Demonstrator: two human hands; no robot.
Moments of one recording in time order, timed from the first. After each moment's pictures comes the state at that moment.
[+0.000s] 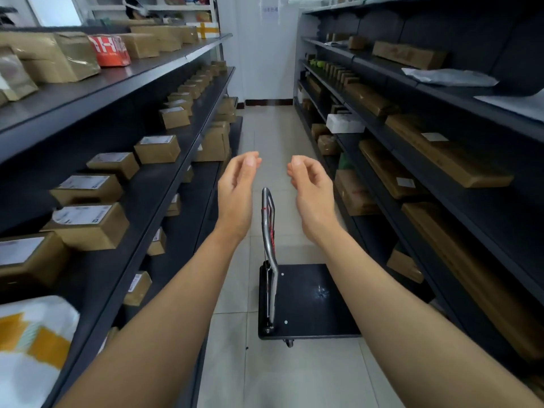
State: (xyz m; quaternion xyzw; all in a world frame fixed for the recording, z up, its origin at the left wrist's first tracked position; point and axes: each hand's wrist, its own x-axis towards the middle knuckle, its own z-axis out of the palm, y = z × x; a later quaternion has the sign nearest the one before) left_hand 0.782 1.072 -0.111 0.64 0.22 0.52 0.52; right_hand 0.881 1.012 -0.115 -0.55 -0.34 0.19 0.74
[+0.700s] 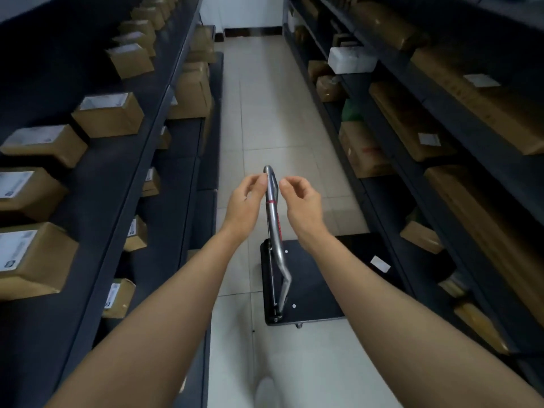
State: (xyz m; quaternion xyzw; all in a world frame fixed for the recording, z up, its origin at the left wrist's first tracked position) left_hand 0.878 1.270 -0.251 0.71 0.31 0.30 0.55; right_hand 0.962 1.193 -0.246 -0.67 -0.24 0.27 0.65
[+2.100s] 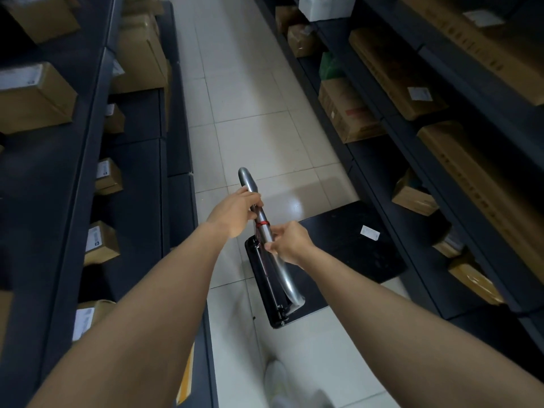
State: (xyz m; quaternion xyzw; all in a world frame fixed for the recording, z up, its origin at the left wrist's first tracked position) left_hand 0.918 1.382 -0.373 0.95 0.21 -0.04 0.23; right_hand 0.978 1.234 -0.363 -0.83 -0.20 0.43 0.30
